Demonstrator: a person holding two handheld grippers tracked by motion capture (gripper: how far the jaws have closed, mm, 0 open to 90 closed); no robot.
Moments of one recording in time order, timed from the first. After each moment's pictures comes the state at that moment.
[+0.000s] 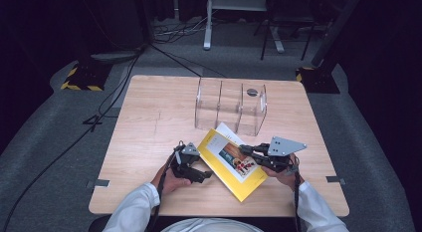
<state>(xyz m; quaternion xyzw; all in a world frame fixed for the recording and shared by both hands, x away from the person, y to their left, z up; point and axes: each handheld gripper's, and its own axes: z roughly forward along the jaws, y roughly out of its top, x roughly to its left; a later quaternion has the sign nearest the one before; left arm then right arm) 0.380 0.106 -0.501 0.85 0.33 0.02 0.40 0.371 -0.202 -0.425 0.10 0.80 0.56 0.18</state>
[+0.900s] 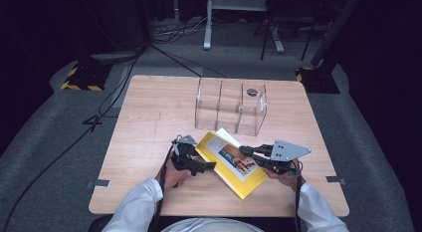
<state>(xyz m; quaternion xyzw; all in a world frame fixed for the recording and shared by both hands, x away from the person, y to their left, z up) 0.405 0.112 -0.501 0.80 0.36 -0.07 0.47 0.360 -0.202 -0.414 0.06 0.79 0.58 0.20</state>
